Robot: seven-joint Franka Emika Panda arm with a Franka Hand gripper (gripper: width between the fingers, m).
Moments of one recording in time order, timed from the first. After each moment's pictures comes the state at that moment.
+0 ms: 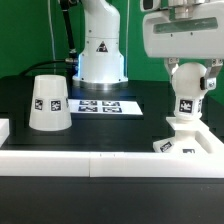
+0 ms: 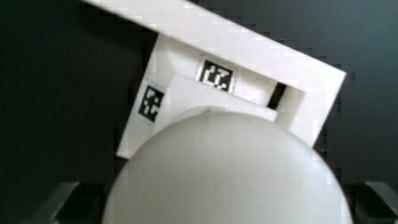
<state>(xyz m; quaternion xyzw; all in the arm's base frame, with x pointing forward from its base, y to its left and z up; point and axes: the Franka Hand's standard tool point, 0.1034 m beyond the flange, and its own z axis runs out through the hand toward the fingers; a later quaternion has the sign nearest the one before) 0.596 0.106 0.119 -0.82 0.57 0.01 0.08</state>
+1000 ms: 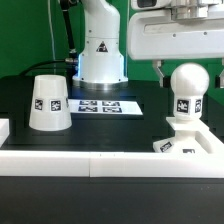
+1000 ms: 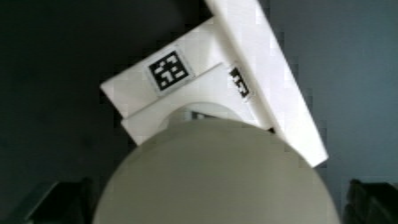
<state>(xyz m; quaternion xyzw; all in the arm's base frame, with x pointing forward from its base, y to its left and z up) 0.594 0.105 0.118 -0.98 0.19 -0.02 0.06</state>
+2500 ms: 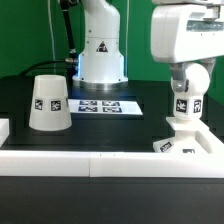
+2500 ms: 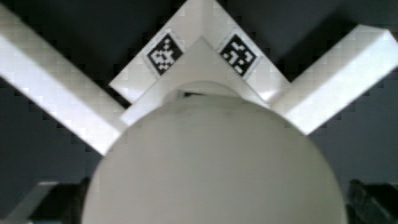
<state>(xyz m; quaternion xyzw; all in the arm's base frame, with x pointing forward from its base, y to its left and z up) 0.596 0.107 0.118 -0.89 -0.45 -0.04 0.00</state>
